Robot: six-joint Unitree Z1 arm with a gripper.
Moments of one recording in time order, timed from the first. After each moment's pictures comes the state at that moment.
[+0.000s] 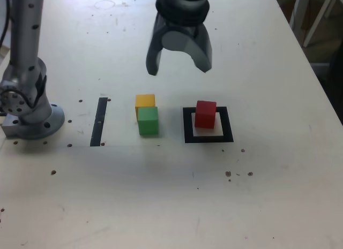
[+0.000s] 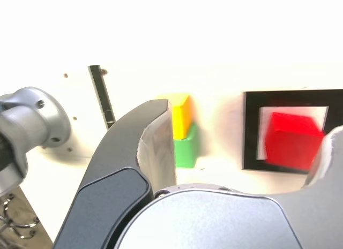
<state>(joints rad) 0.03 1.89 -1.56 1.49 0.16 0.06</state>
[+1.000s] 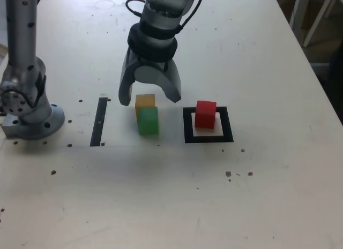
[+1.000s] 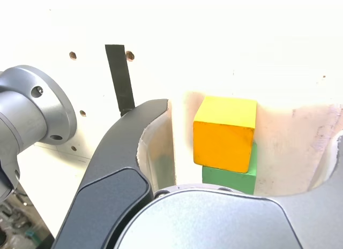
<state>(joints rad) 0.06 1.89 -1.19 1.22 0.07 0.02</state>
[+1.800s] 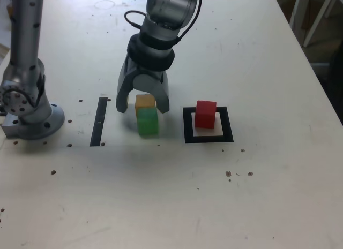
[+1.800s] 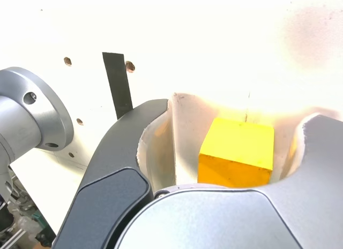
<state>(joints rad) 0.11 1.94 -1.12 1.15 0.06 0.05</state>
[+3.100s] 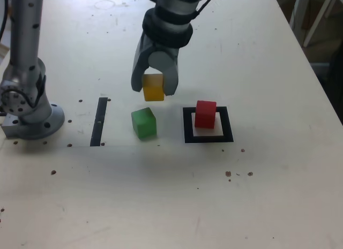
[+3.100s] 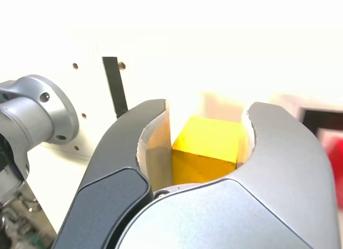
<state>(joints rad) 0.05 1.93 -1.44 1.41 0.12 0.05</state>
